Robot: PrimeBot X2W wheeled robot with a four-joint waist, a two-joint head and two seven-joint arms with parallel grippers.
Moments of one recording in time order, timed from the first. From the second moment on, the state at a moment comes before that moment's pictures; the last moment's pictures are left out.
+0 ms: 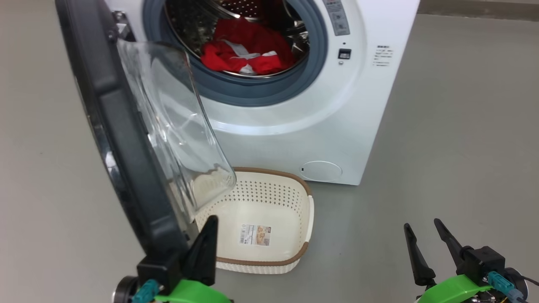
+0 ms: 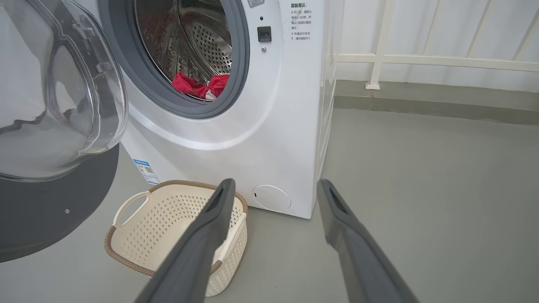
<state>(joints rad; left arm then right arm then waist) -0.16 0.17 -0.48 0.07 -0.46 0.29 -0.12 -0.01 -0.04 -0.04 0.35 0.19 0.13 -0.25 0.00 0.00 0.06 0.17</state>
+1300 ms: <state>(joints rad) 0.00 0.33 -0.11 0.04 -0.57 0.42 -0.22 -0.02 -0.04 -0.05 0.35 0.19 0.13 -0.25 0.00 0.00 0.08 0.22</state>
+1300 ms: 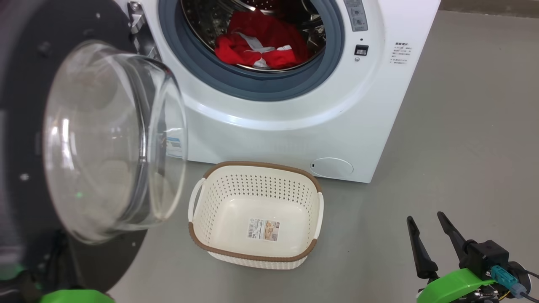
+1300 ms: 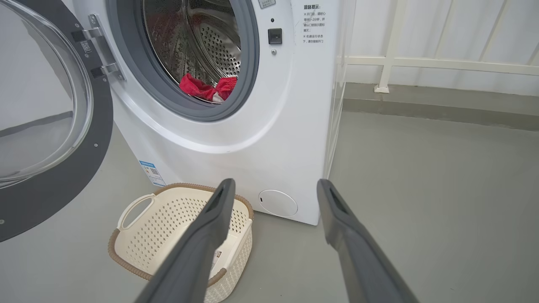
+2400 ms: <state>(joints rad) -0.16 0.33 0.26 0.39 -0.49 0.23 -0.25 -0.05 -0.04 -0.05 0.33 0.18 0.13 -0.25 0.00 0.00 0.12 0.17</state>
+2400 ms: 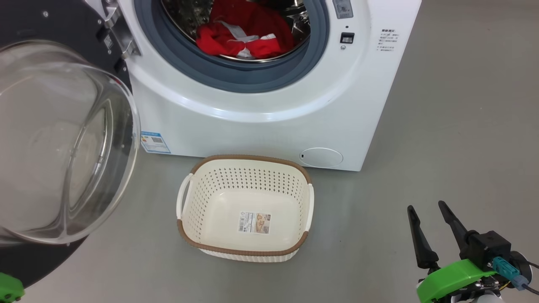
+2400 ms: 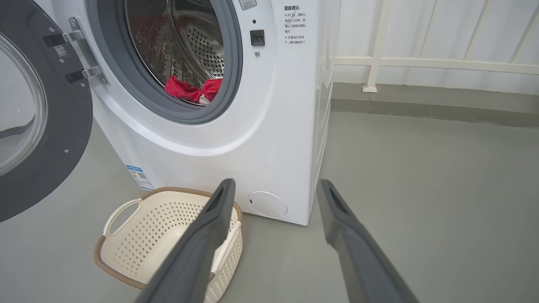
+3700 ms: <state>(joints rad) 0.19 0.10 -0.09 -0.14 -0.30 0.17 -0.10 -0.01 -0.04 -0.02 0.32 0.19 0.13 -0.25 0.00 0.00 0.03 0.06</state>
